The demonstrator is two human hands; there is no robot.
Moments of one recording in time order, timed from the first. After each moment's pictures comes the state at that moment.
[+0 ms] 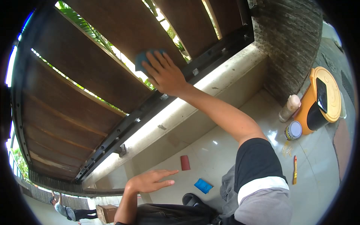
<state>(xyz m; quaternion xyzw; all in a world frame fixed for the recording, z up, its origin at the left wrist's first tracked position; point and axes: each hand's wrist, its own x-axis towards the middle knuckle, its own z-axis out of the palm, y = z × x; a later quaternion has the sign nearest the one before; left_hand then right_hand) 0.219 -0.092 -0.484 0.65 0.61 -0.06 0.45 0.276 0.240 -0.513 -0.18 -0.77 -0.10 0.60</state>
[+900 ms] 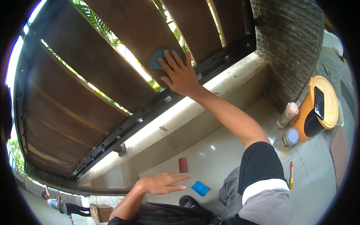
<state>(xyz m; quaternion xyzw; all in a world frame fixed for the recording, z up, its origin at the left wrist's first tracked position) 0.244 -0.088 -0.499 0.69 0.54 -0.10 0.47 0.300 0.247 -0.517 -0.25 -0.78 -0.16 0.55</state>
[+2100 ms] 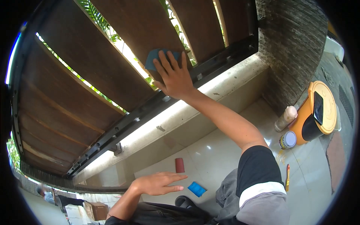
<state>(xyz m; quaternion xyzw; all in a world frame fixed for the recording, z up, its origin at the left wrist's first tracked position) 0.238 -0.080 -0.498 0.71 0.53 -0.07 0.46 0.286 0.237 -0.516 -0.24 -0.80 -0.13 0.54</state>
